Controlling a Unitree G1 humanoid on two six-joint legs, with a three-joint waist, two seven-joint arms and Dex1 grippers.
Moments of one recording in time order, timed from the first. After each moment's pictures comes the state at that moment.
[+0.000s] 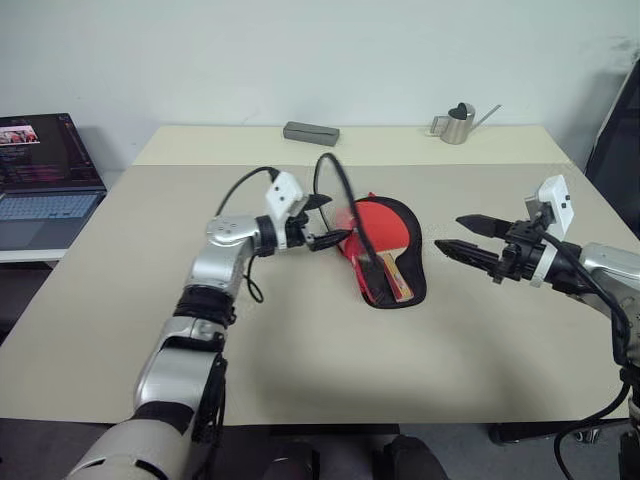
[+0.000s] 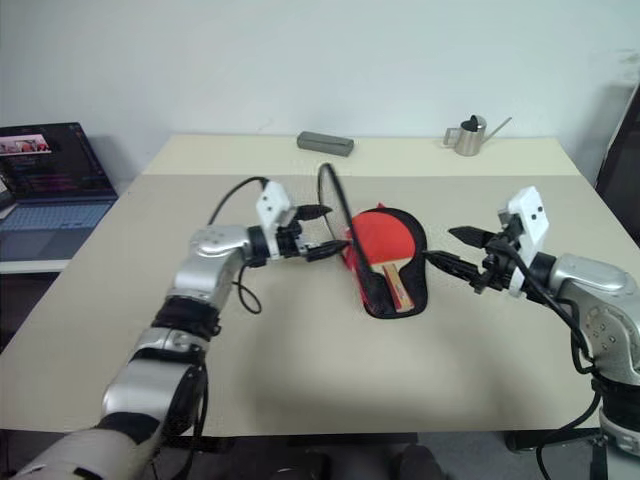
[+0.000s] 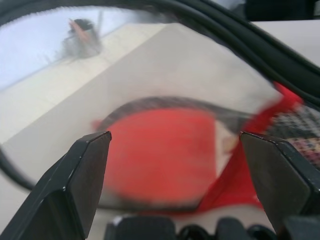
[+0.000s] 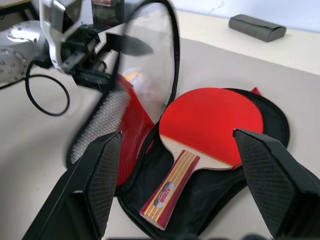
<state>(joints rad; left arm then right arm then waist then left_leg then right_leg) -0.94 0.32 -0.05 0.73 -0.13 -0.03 -1.03 -0.42 -0.75 -0.26 -0.36 0.72 0.91 0.72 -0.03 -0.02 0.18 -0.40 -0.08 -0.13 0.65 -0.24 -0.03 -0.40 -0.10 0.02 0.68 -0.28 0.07</state>
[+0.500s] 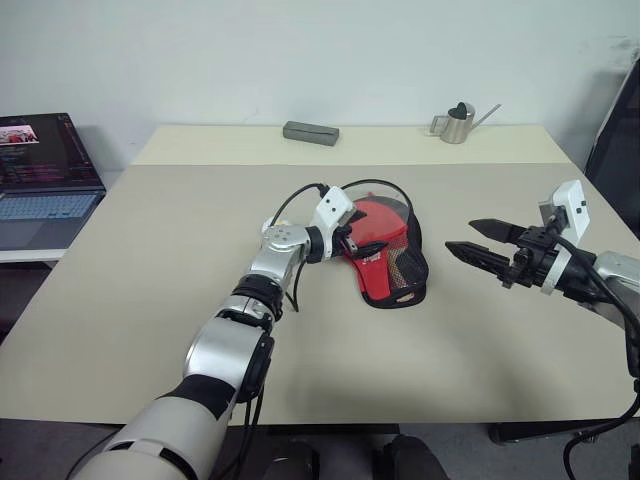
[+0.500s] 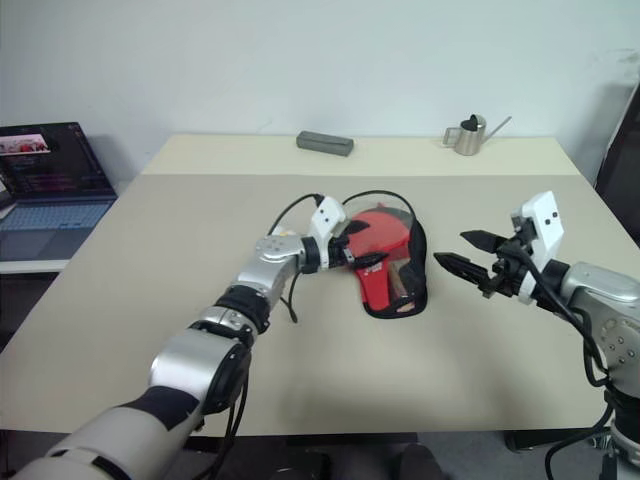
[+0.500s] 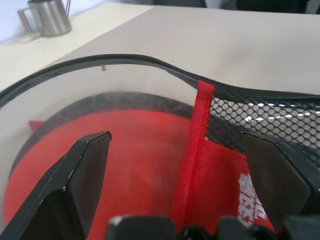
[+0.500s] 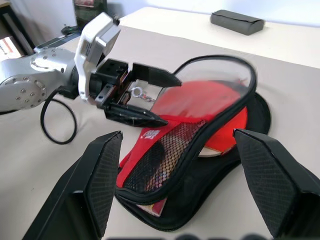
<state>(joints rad) -1.10 0.14 -0.07 1.17 -0.04 -0.19 -0.89 -0.37 -0.76 -0.33 -0.42 0.79 0.97 0.64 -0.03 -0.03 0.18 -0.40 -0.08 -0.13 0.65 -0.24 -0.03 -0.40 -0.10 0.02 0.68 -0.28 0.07</state>
